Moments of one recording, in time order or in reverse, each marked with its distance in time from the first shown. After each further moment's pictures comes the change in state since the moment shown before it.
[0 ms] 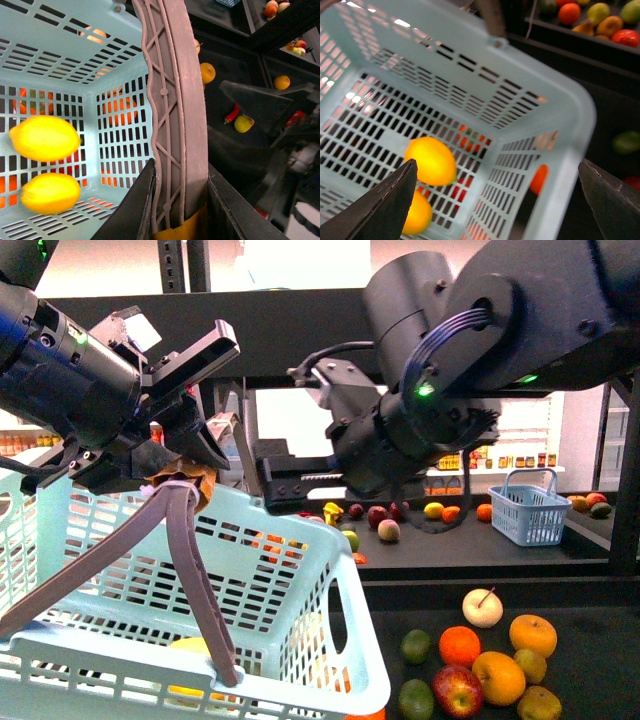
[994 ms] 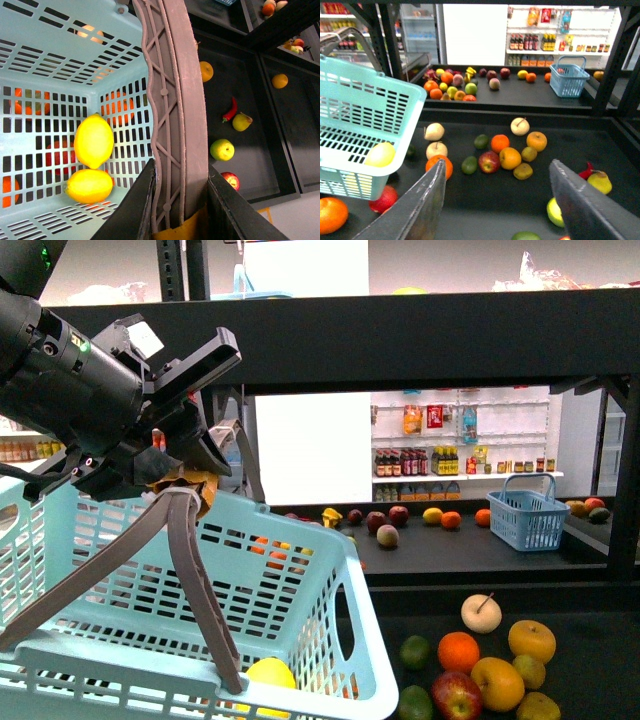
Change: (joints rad) left arm -0.002 0.000 0.000 0.000 0.003 0.000; right arm -0.014 -1.687 -1.353 0.086 0.484 0.021
